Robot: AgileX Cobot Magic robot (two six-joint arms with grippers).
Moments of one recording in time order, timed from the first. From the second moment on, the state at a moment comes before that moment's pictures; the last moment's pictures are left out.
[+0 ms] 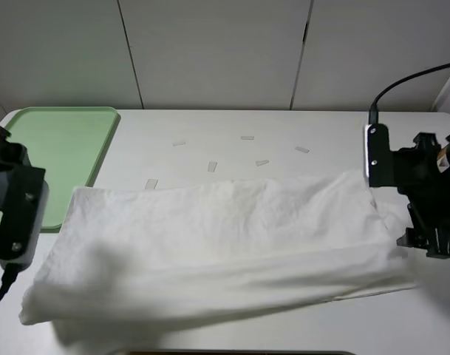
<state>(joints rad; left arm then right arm) -0.47 1.07 -0.50 0.40 0.55 0.89 0.25 1.42 -0.61 -0.32 0.56 -0.92</state>
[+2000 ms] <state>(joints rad) -0.47 0.00 -0.51 -0.22 1.07 0.28 0.25 0.89 -0.61 -0.17 0.57 -0.63</state>
